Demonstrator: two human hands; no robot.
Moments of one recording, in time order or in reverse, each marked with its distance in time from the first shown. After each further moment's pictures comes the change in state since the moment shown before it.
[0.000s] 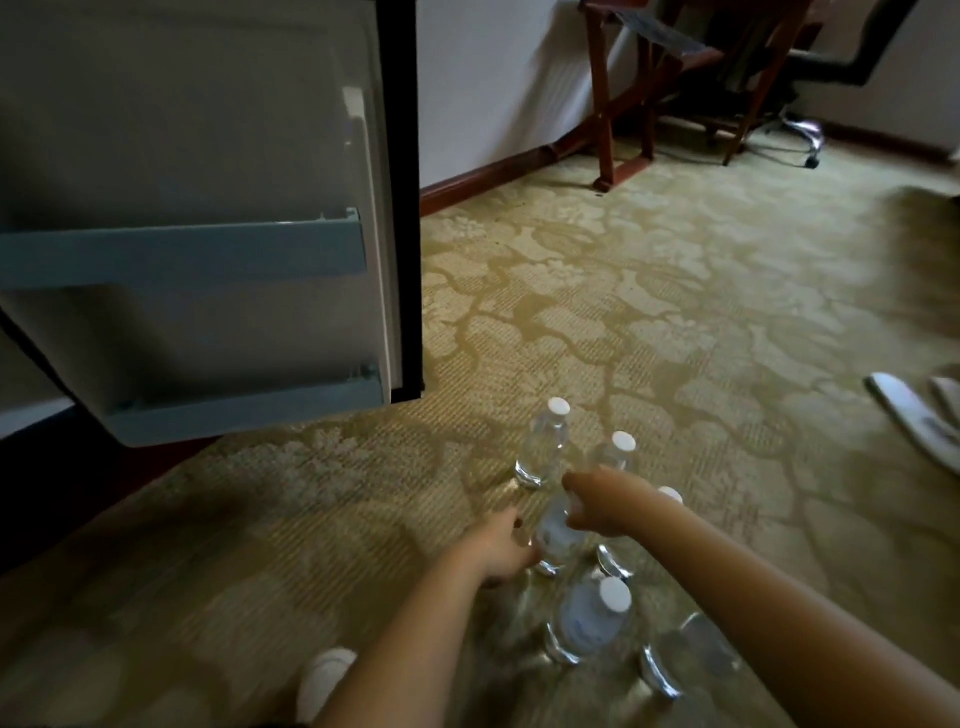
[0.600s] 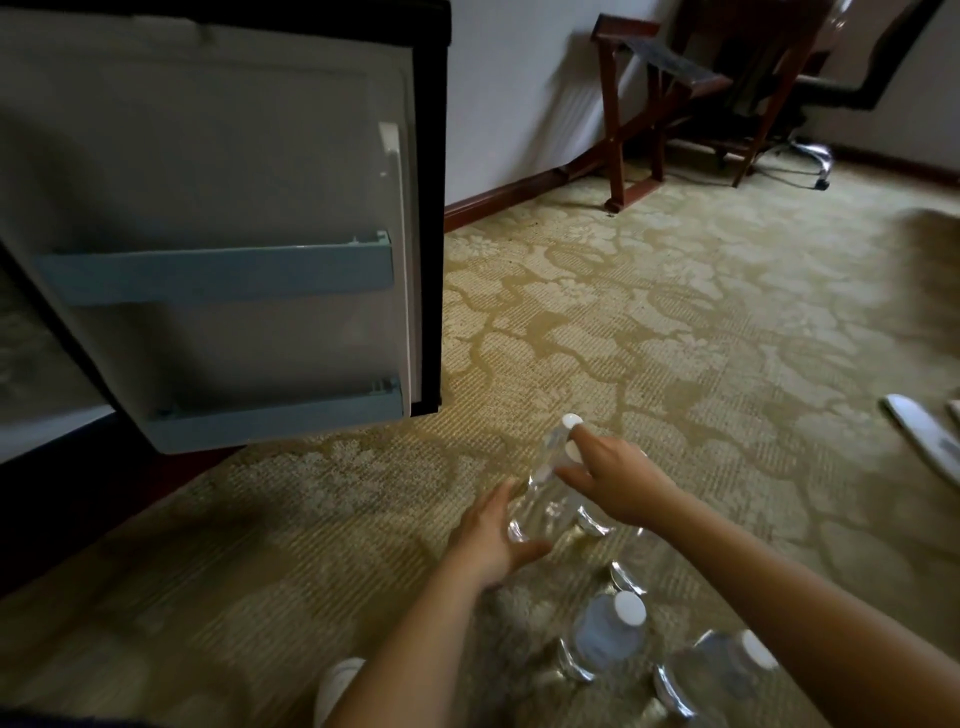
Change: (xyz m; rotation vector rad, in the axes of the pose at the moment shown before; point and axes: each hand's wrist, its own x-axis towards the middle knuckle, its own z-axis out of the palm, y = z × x) left_hand -0.011 -0.018 -0.011 -0.145 0.257 0.116; right_hand -0.019 -0.009 -0.031 0.299 0.430 -0.144
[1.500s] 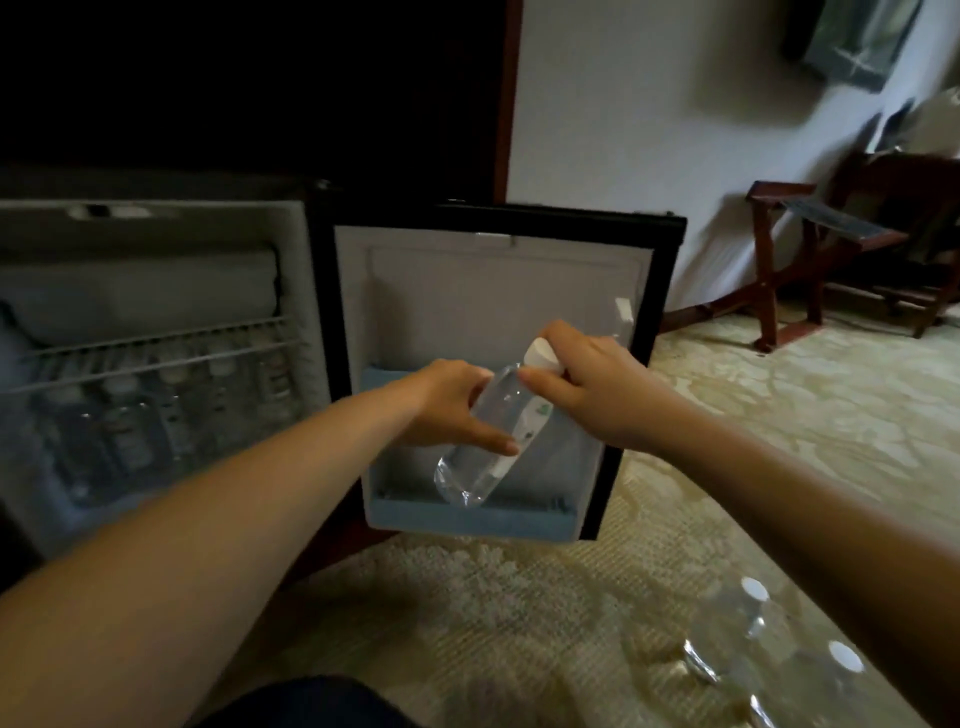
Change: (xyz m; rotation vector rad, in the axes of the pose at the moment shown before) left_hand -0.111 0.037 -0.321 0.471 0.317 0.216; right_hand 0.057 -0.255 -0.146 0.132 0.313 -0.568
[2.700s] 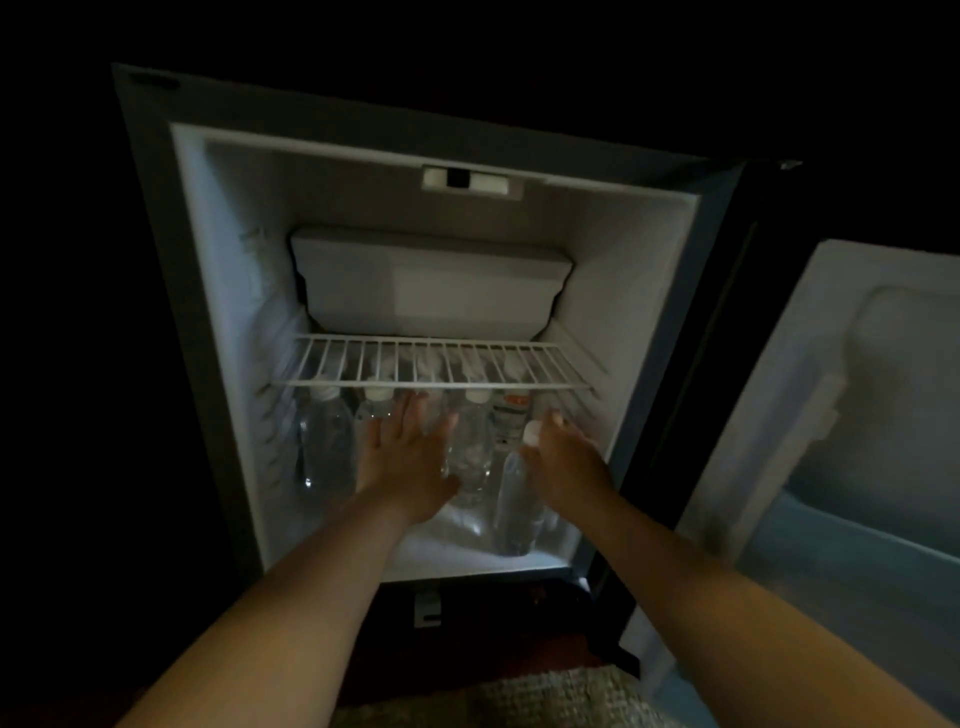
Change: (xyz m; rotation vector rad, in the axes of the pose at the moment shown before) left_hand -0.056 -0.351 -0.012 0.333 0.286 -0.736; right_hand 0.252 -0.123 0.315 0.046 -0.157 0.080
